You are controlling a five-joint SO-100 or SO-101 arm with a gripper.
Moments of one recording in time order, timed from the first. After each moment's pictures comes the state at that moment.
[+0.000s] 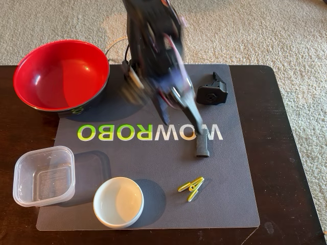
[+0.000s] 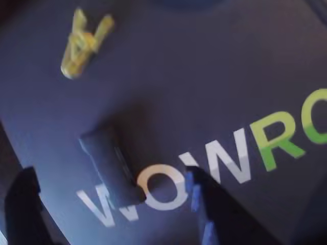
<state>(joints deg) -19.2 111.4 112.4 74.0 46.2</state>
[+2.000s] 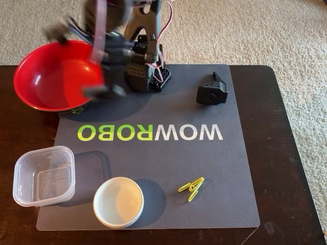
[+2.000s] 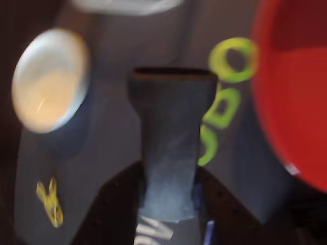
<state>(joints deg) 30.8 129.2 97.3 96.8 42.5</state>
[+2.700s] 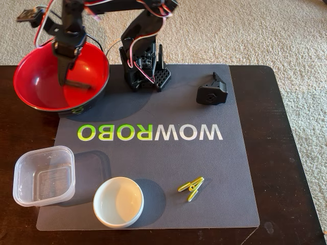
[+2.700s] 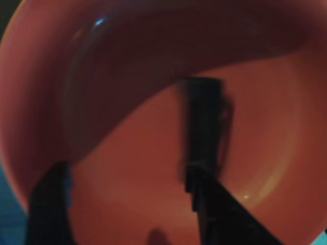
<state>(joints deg) 70.0 139.3 125.5 76.6 60.7</state>
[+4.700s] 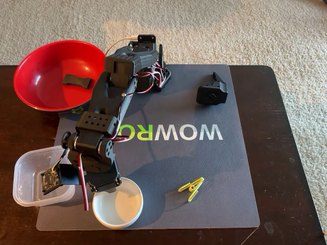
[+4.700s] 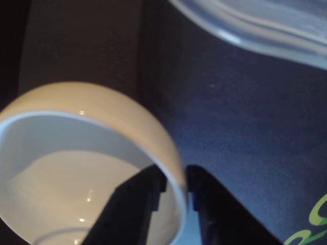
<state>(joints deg) 13.8 33.8 25.4 96.2 25.3</state>
